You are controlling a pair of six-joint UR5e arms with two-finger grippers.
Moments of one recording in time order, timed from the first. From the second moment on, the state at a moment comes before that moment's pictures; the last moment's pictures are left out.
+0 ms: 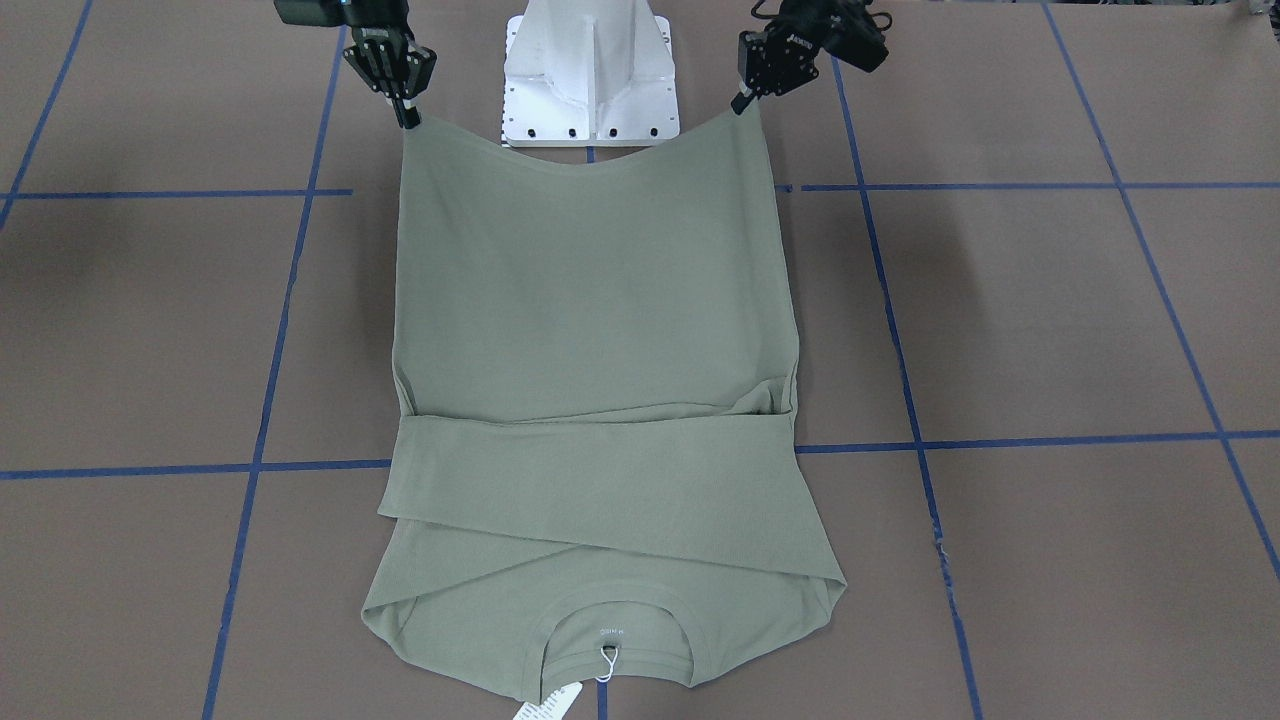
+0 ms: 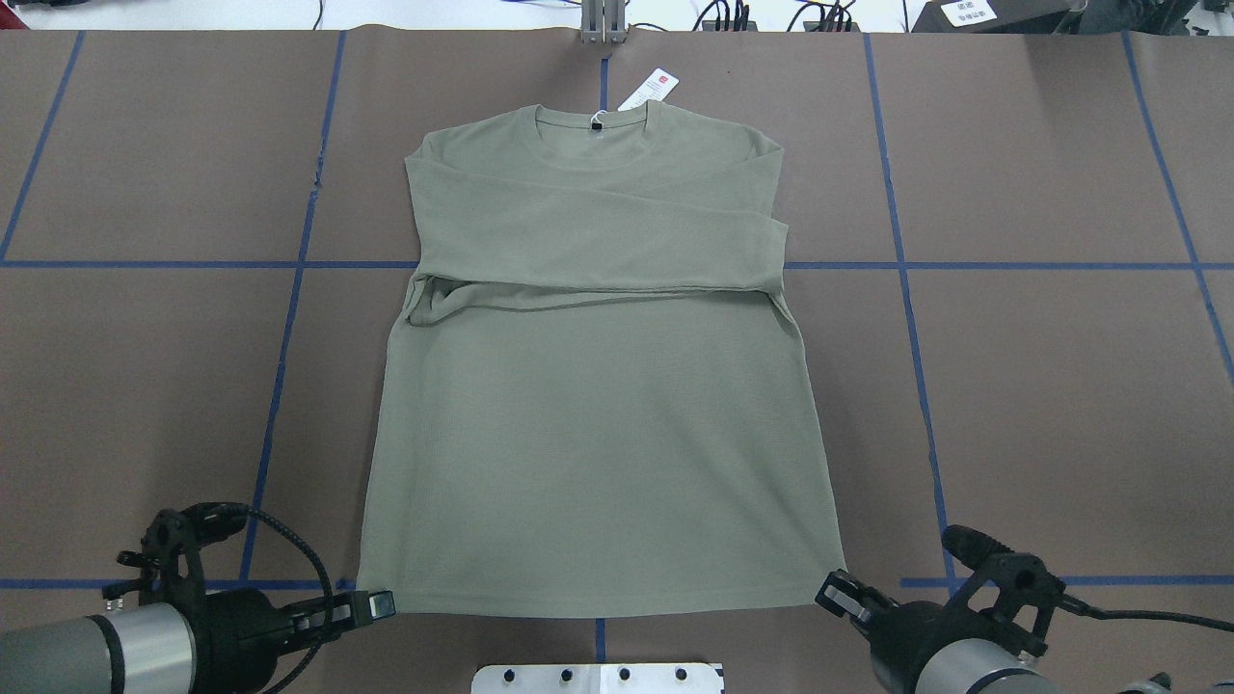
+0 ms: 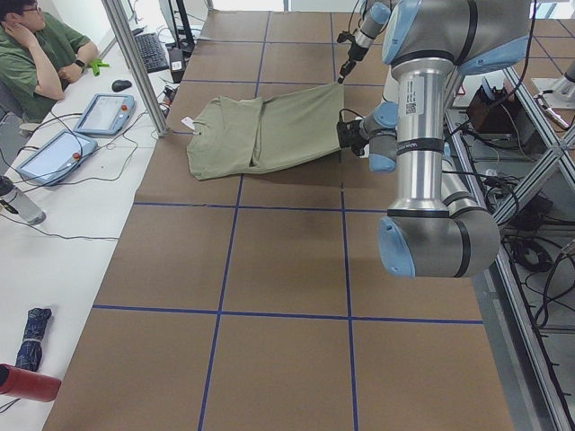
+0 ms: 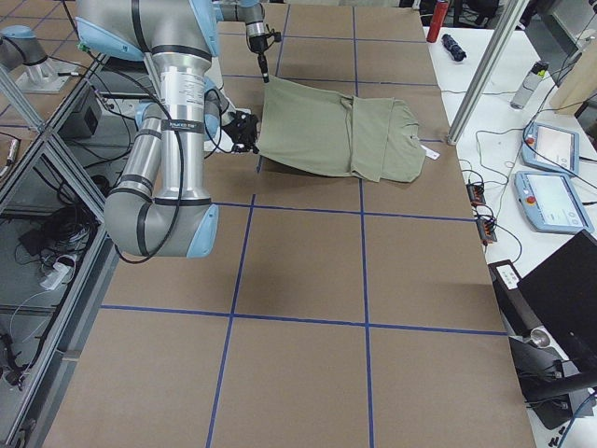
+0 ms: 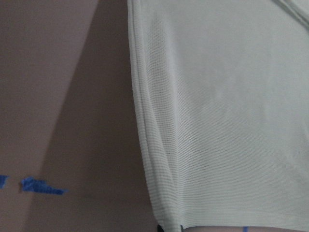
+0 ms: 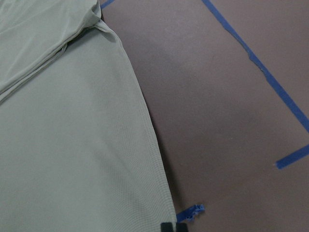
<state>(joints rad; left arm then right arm) -0.04 -1.43 -2.35 -2.29 -1.42 -1.75 -0.12 -1.61 2.50 -1.62 1.10 2.17</state>
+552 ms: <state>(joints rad) -0.26 -1.52 -2.61 -1.94 -1.74 -1.62 0.04 -1.46 2.73 -1.96 1.35 2.03</state>
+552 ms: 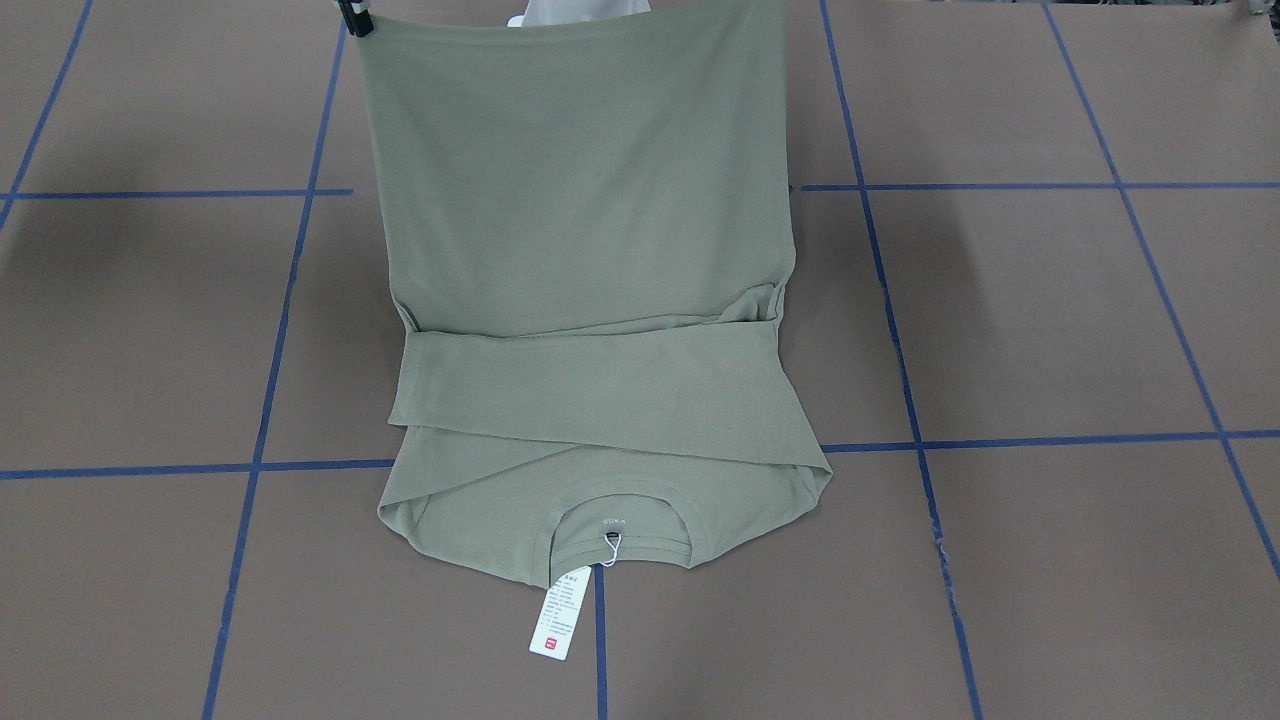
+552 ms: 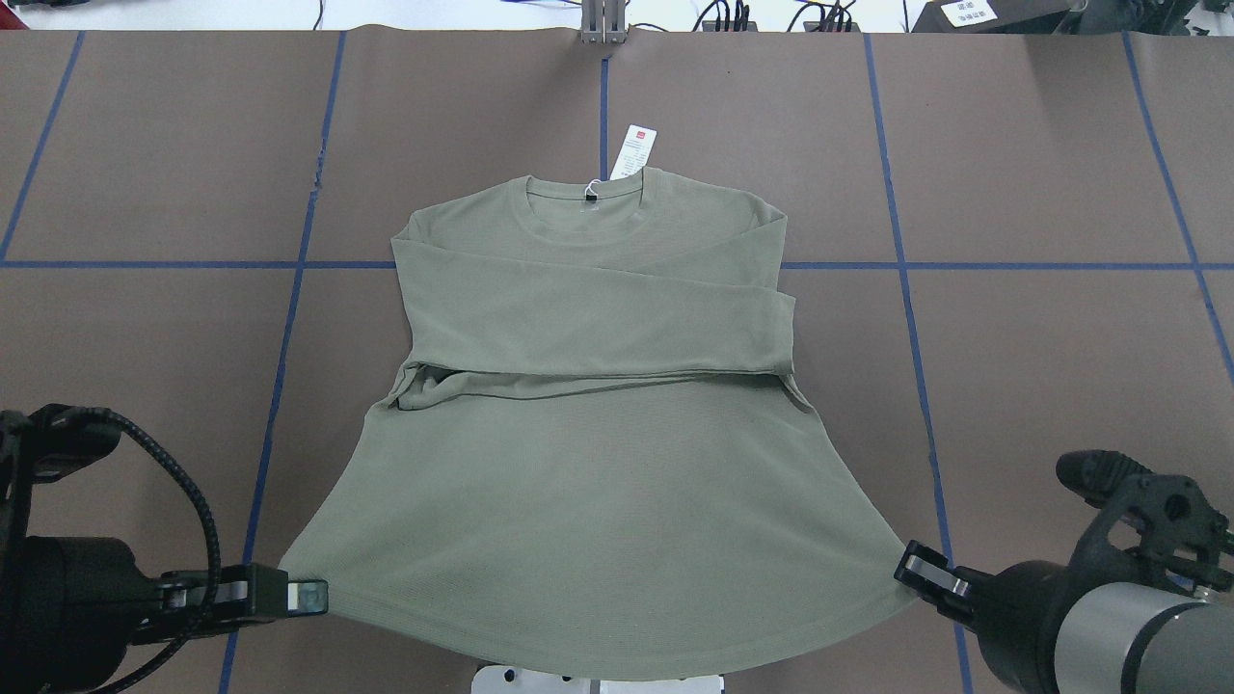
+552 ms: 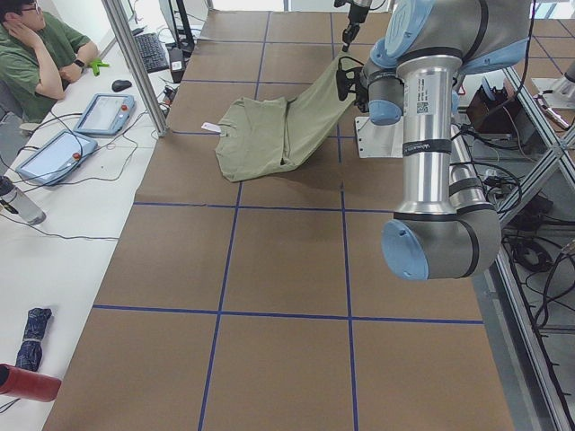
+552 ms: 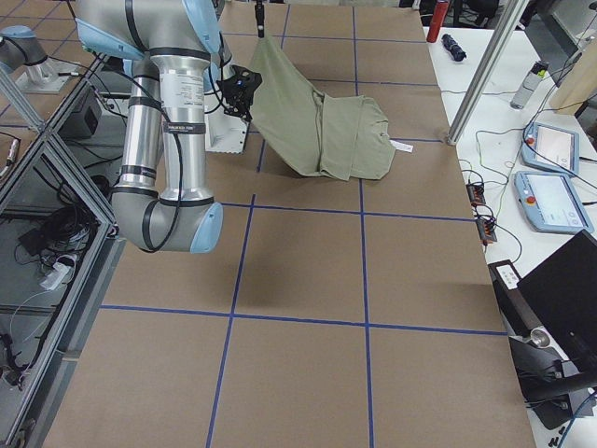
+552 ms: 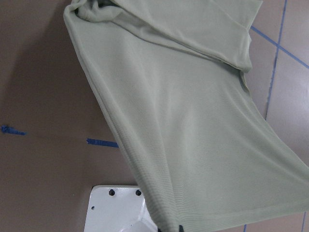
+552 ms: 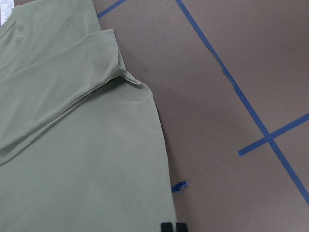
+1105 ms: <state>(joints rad) -0.56 -1.74 -2.37 -1.84 -1.79 -1.30 0.41 -1.12 2.38 -1.98 1.52 1.73</state>
